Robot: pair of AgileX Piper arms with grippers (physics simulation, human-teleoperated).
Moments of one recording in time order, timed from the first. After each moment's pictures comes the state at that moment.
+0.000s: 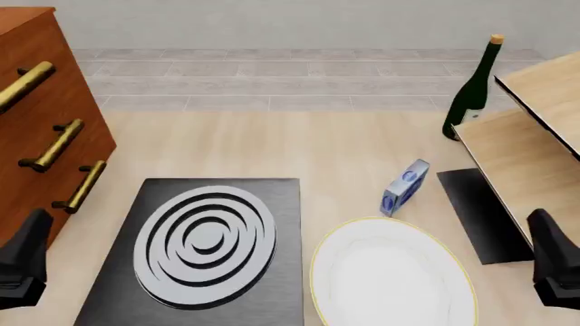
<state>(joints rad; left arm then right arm) 0.00 0.00 0.00 0.00 0.00 0.00 0.00 0.00 0.00 0.00</state>
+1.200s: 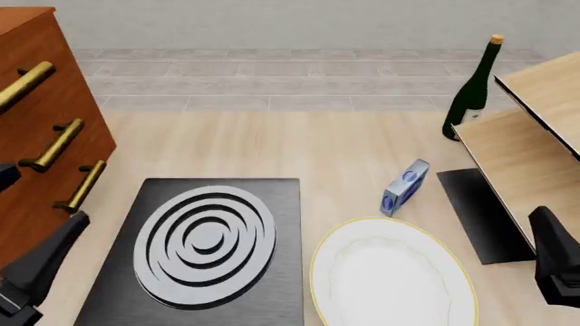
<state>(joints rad) -0.45 0.12 -0.25 0.19 0.45 0.00 0.00 -0.01 0.00 0.03</state>
